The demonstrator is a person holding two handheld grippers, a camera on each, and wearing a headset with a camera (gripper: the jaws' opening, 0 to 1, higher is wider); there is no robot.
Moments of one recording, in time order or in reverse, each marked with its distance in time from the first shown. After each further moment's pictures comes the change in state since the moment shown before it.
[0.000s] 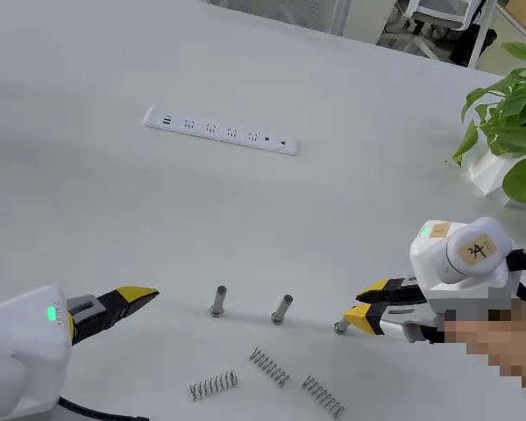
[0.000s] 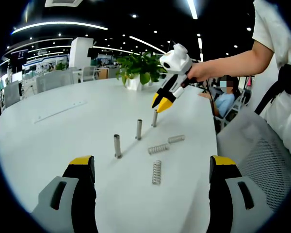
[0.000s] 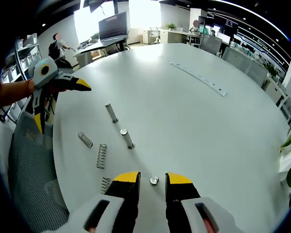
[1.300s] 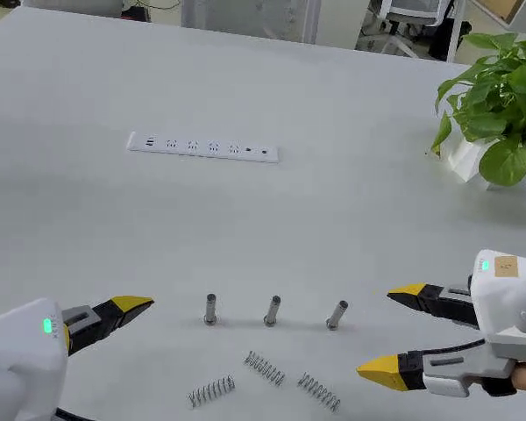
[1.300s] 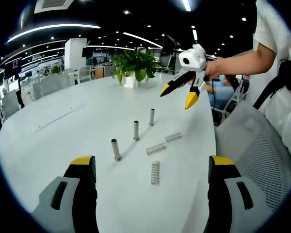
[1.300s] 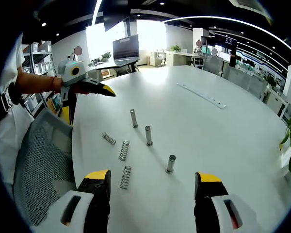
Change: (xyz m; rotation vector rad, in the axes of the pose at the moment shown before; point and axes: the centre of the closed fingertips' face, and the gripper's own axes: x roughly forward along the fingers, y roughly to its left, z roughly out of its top) left arm -0.003 -0.008 0.009 0.070 0.060 -0.005; right arm -0.051 0.033 -0.029 -0.030 -0.224 0.057
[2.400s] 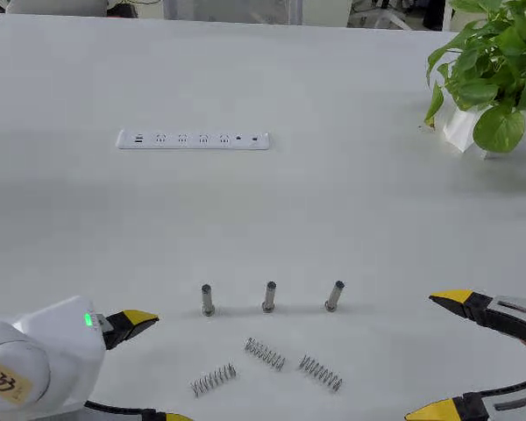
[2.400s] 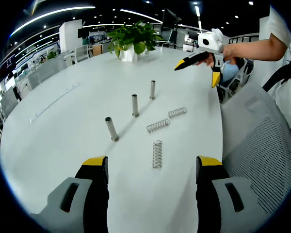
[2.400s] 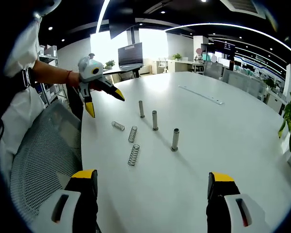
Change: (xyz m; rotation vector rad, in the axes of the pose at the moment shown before) left arm 0.021 0.001 -0.036 0.015 0.270 0.016; right arm -0.027 0.012 -0.047 0.008 -0.085 0.018
